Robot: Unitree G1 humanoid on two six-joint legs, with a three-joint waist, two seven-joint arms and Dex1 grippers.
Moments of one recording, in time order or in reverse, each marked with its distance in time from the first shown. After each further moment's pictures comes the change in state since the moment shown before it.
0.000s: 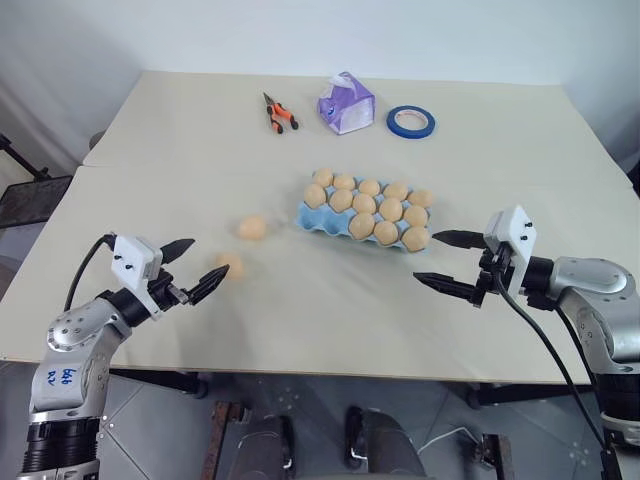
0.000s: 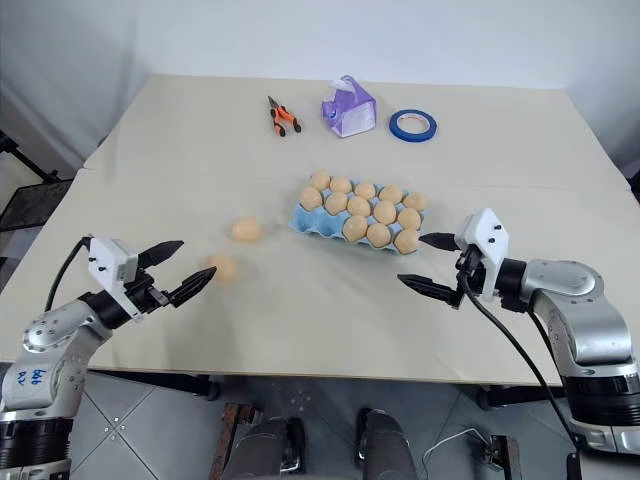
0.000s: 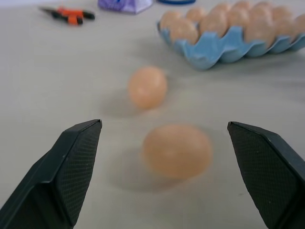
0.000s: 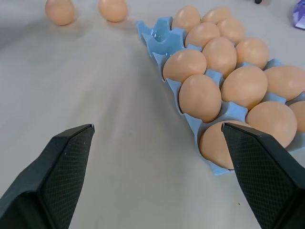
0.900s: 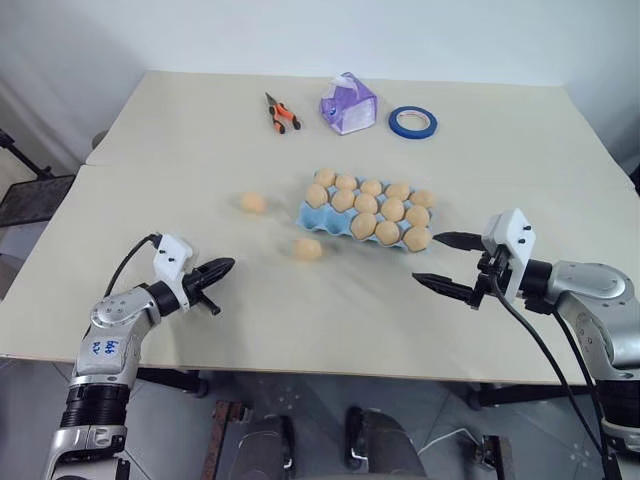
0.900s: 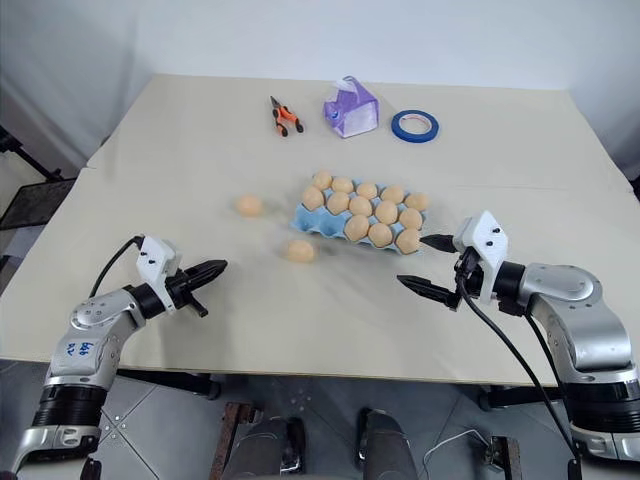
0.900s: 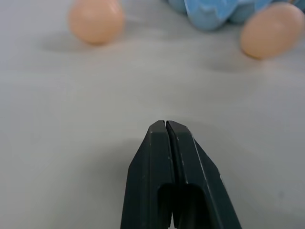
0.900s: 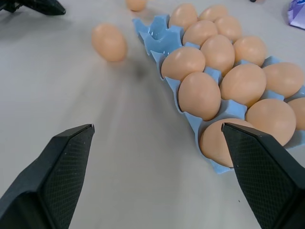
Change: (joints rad) left arm -0.190 -0.042 -0.116 0.213 0.102 -0.030 -0.031; right arm 0.030 0.002 0.000 -0.033 0.002 0.010 -0.046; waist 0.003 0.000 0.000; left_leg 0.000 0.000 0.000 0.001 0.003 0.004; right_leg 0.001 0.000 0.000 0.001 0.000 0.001
